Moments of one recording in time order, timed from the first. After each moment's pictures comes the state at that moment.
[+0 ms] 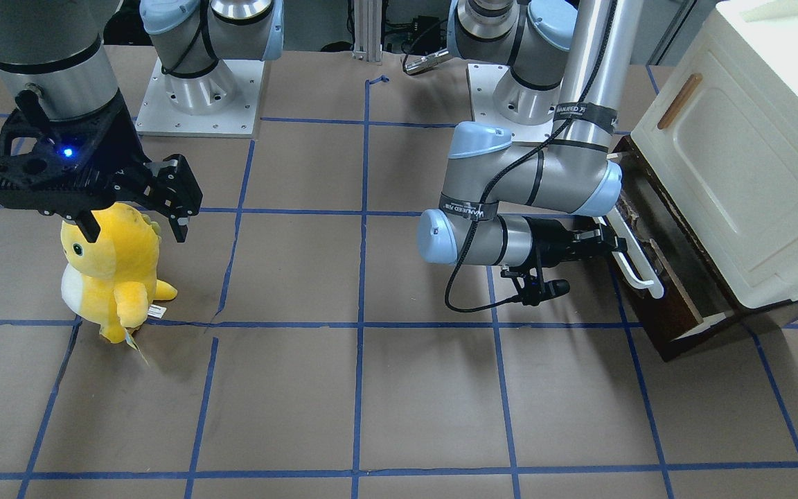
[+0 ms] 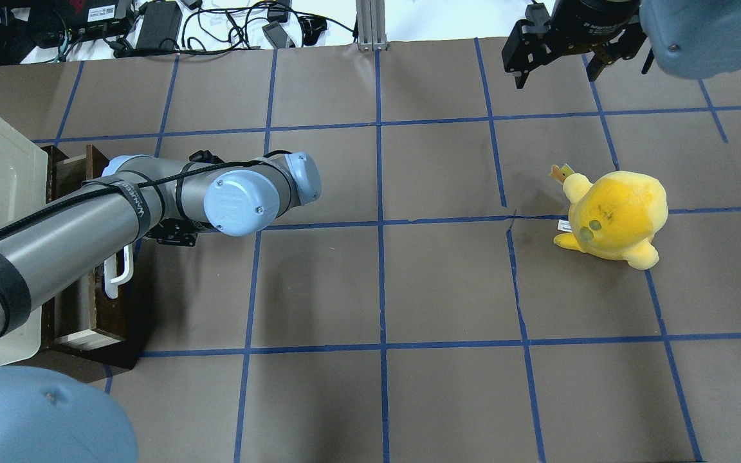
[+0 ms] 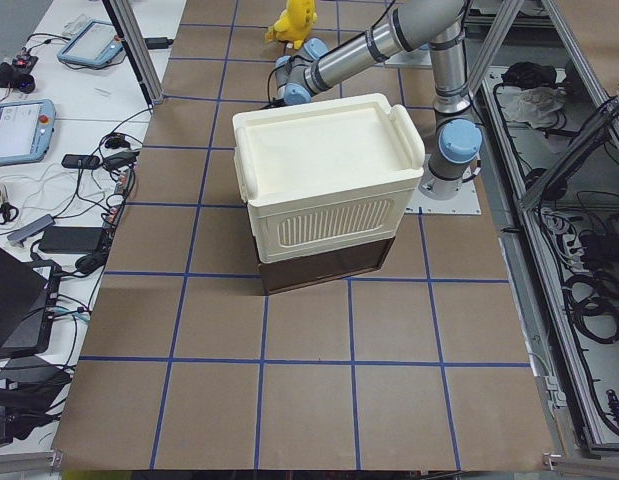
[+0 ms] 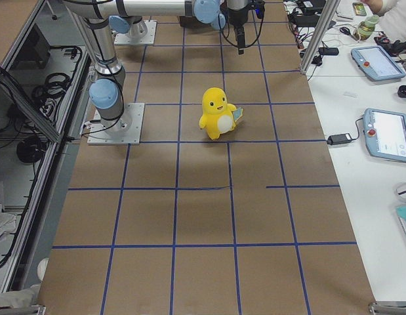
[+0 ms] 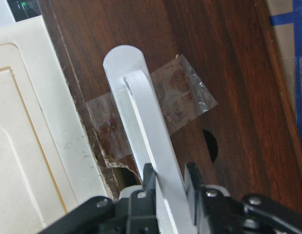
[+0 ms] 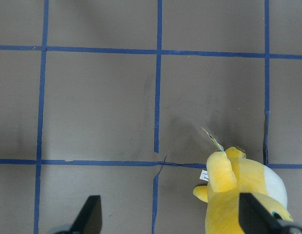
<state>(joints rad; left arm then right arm) -1.77 -2.01 -1.83 -1.73 2.76 -0.64 1.59 -1.46 1.47 -1.77 -1.60 -0.02</state>
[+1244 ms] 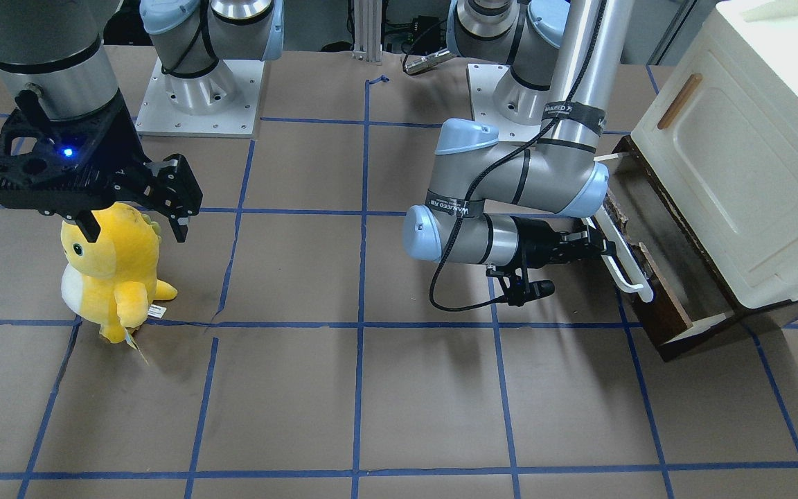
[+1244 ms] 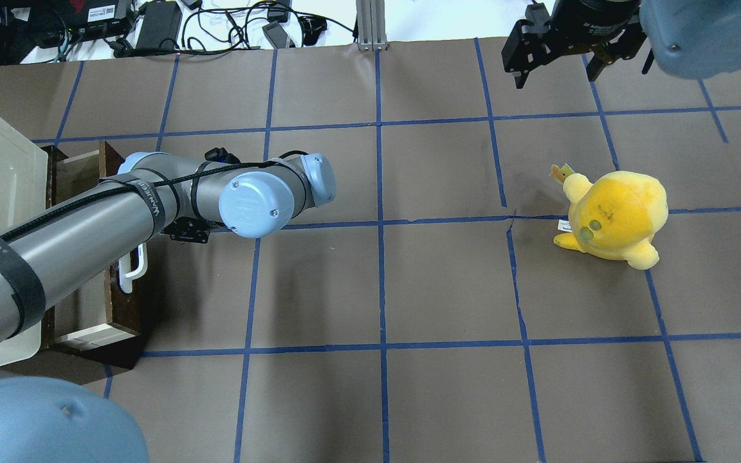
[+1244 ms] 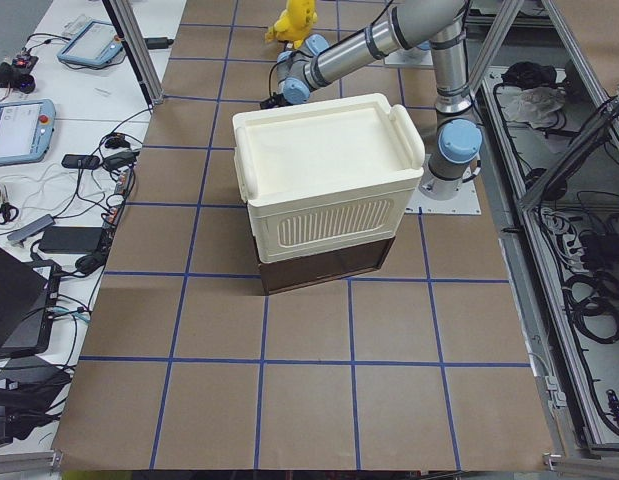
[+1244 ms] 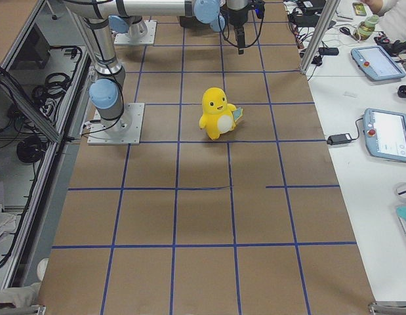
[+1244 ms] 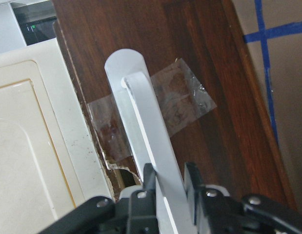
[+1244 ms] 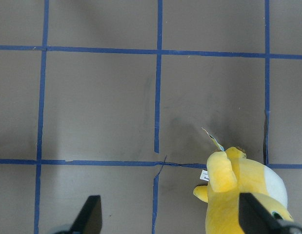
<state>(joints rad) -1.80 -2.02 -1.81 -1.73 2.76 -0.64 1.59 -1.46 1.47 -1.77 -1.60 -0.02</state>
